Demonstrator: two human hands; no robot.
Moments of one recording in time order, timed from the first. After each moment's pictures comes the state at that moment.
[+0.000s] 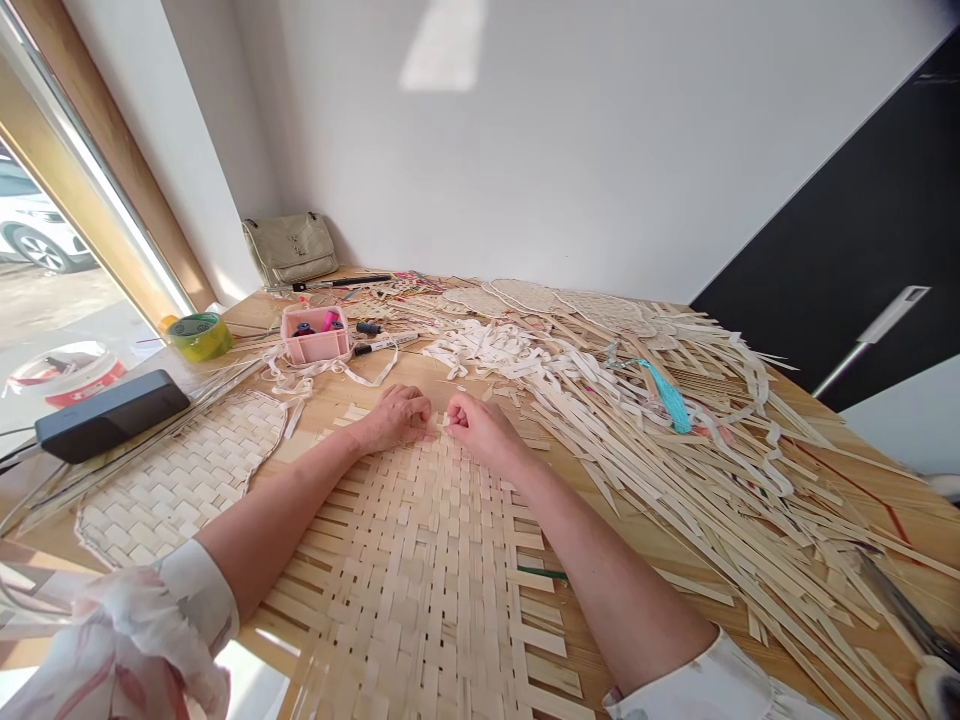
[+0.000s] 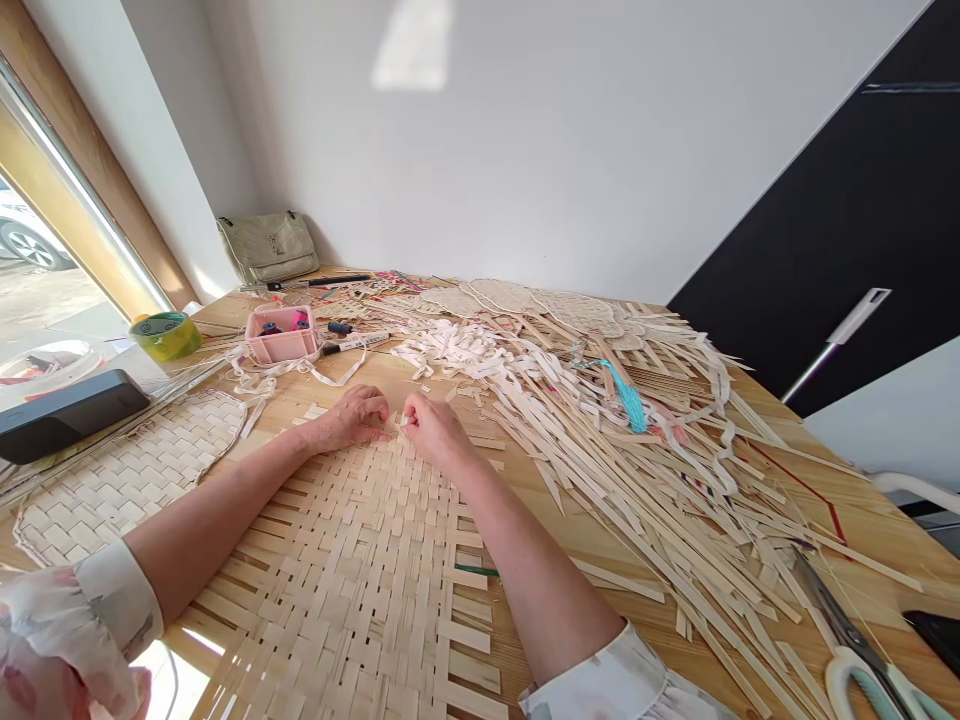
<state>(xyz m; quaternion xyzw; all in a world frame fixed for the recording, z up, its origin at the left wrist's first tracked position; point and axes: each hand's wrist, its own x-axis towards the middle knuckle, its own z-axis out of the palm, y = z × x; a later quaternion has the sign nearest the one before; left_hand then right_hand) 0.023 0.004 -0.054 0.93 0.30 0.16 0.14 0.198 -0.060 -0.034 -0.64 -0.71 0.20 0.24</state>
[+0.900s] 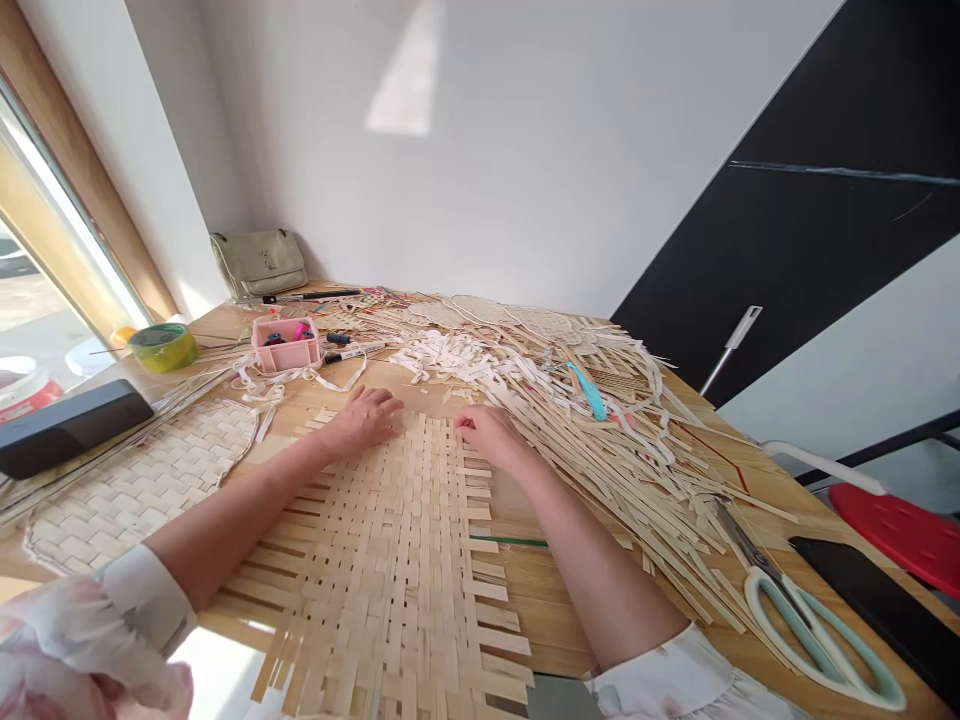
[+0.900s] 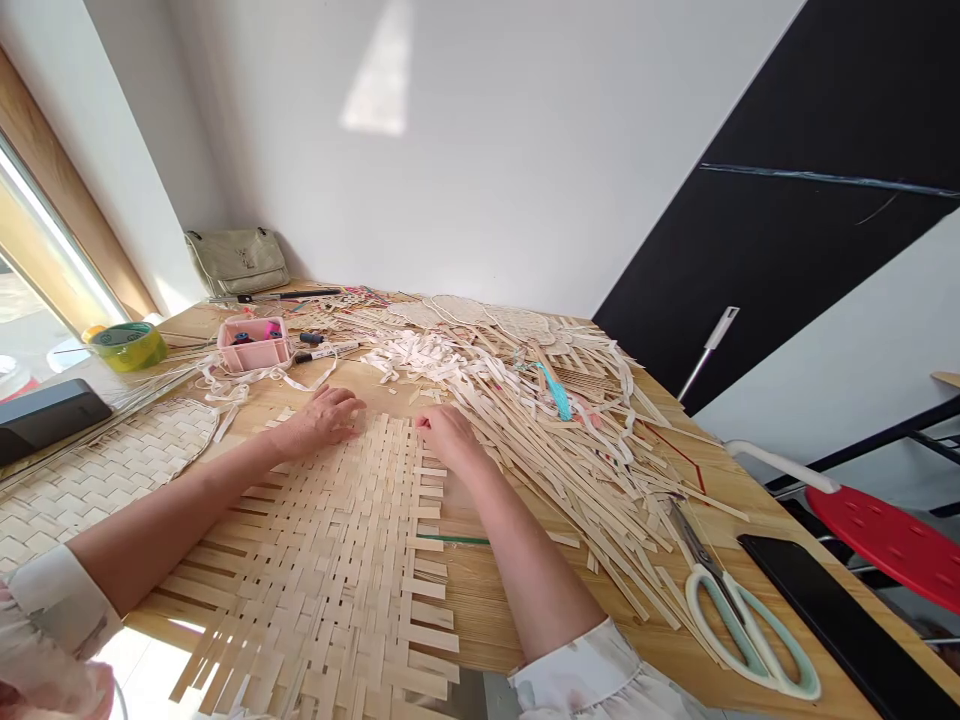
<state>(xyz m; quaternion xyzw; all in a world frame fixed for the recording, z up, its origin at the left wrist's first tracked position) 0.019 -0.014 -0.036 0.95 0.30 0.12 0.01 0.250 -0.086 -0.027 -0.68 -0.70 0.12 0.18</state>
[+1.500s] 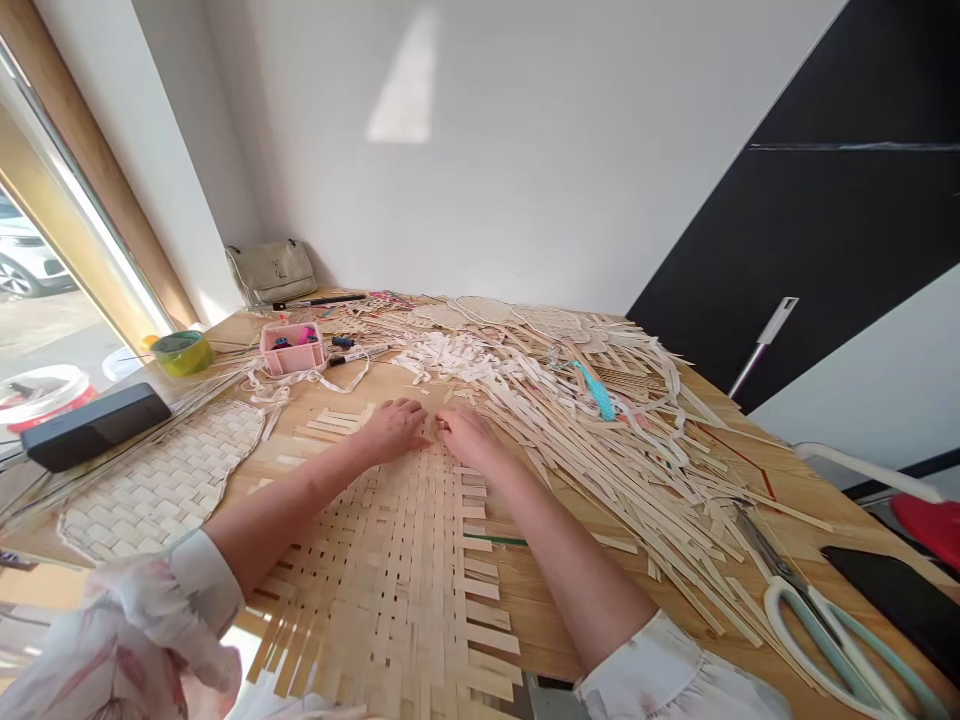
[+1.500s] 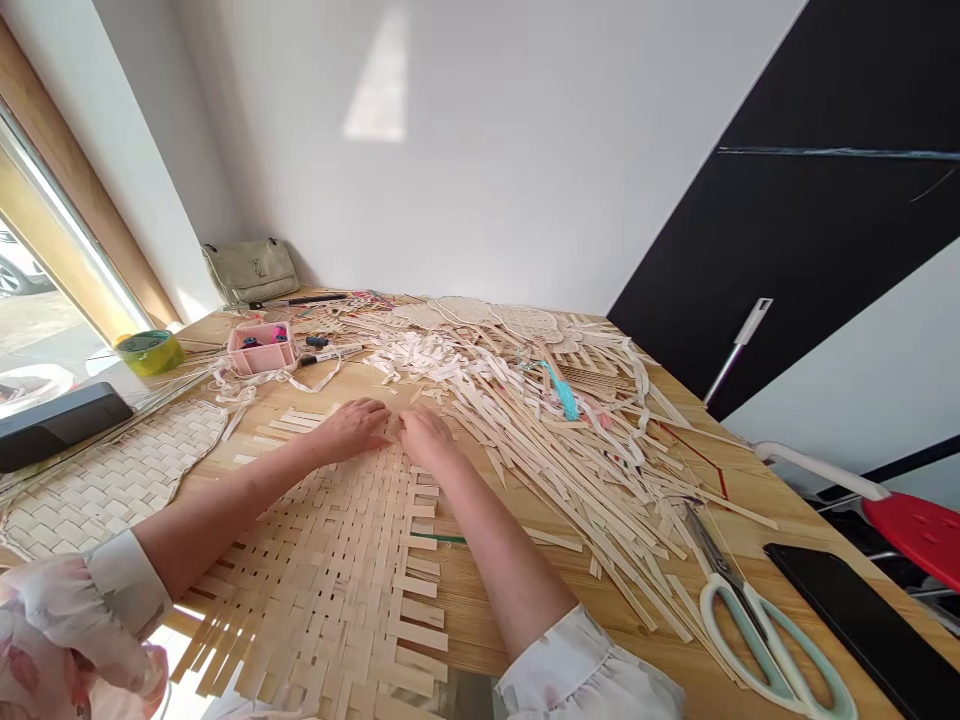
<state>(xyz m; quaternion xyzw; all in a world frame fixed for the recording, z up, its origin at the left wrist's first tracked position) 0.072 -0.036 -0.035 0.94 0.33 0.04 -0.01 0.224 -0.082 -0.028 -0.67 -0.73 0.12 0.12</state>
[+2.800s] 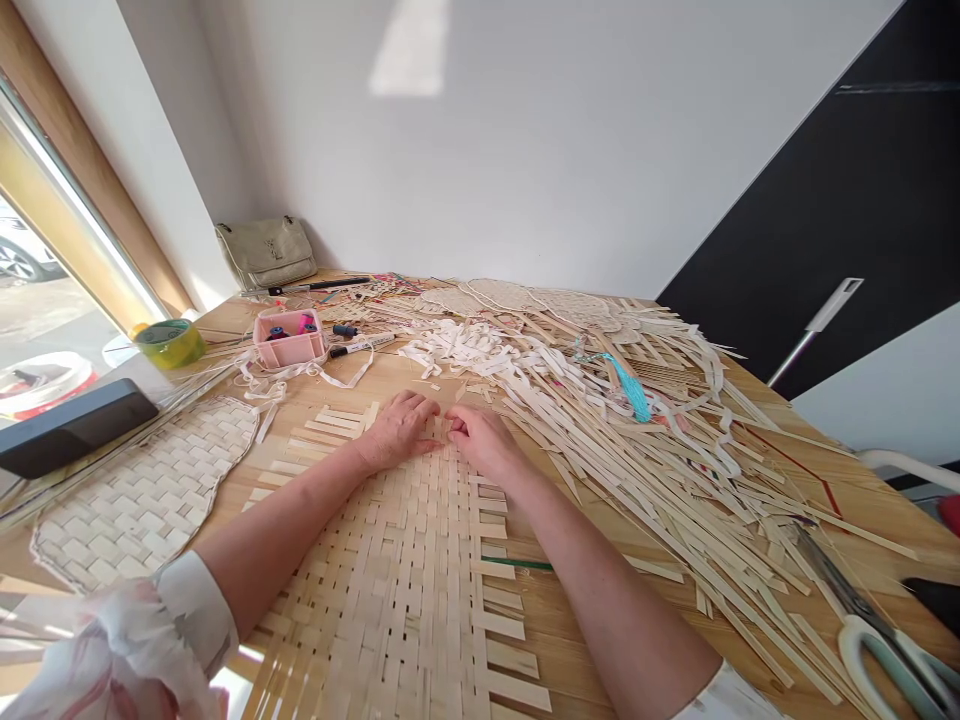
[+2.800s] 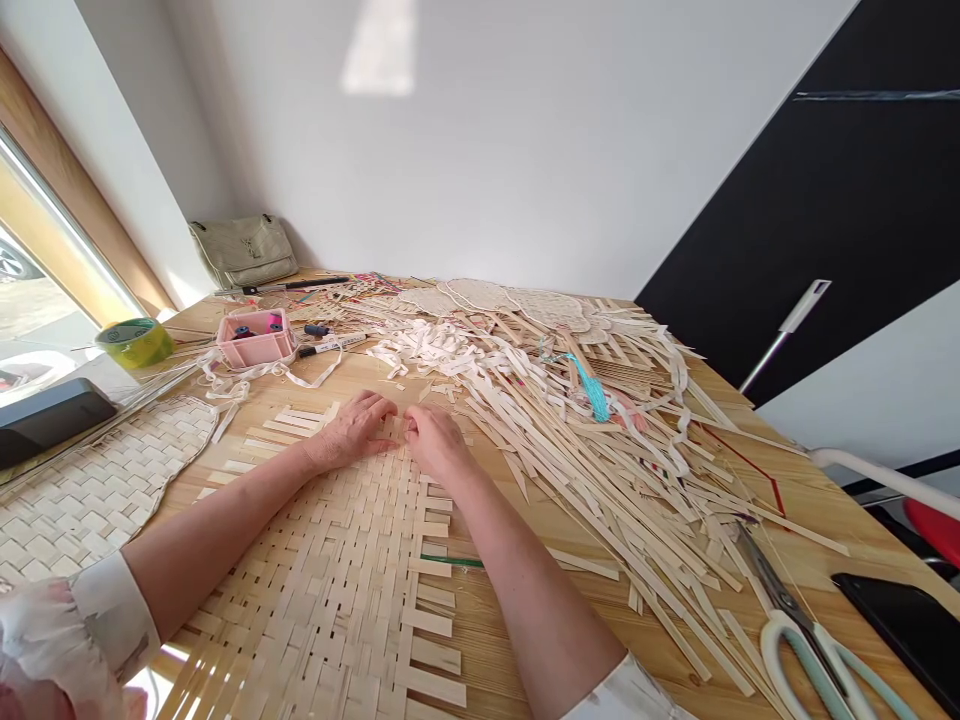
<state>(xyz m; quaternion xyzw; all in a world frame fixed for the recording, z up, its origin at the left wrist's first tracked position) 0.068 -0.020 -0.057 0.94 0.30 0.18 0.06 0.227 -0.077 -0.038 -0.67 -0.70 0.16 0.20</state>
